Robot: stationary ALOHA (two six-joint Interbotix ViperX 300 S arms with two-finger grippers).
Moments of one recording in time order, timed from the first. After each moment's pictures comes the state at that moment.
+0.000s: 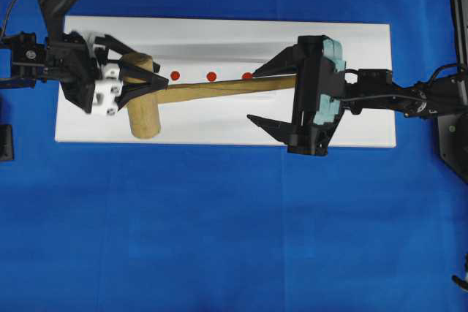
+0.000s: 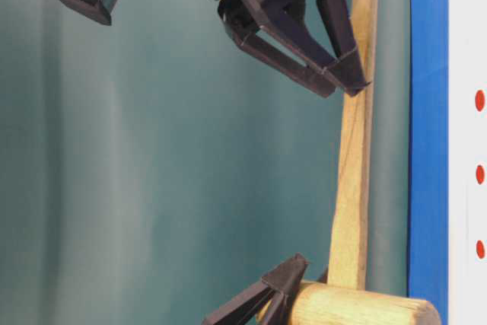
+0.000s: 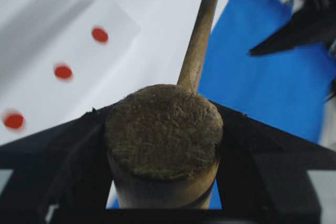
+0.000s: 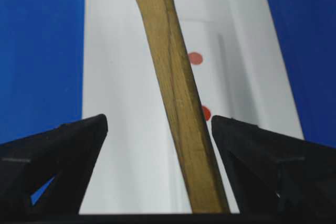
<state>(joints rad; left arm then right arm) 0.11 -0.38 0.98 -0.04 -0.21 -0.81 0.06 -0.21 0.77 1.40 -0.25 -1.31</state>
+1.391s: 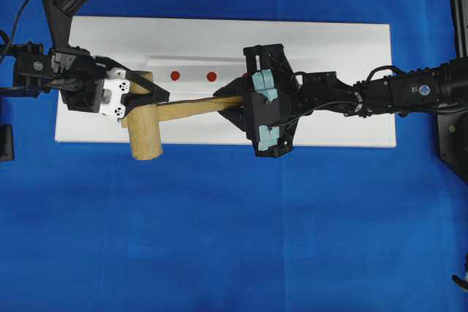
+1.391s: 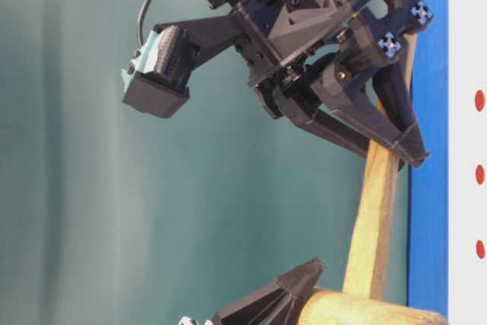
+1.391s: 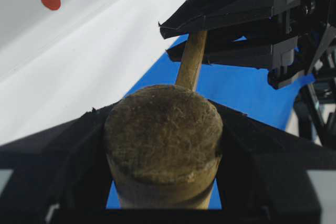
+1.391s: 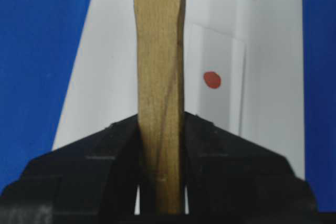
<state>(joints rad) 0.06 -0.37 0.95 -0.02 -0.10 -1.01 0.01 0.02 0.61 1.29 -0.17 -1.46</state>
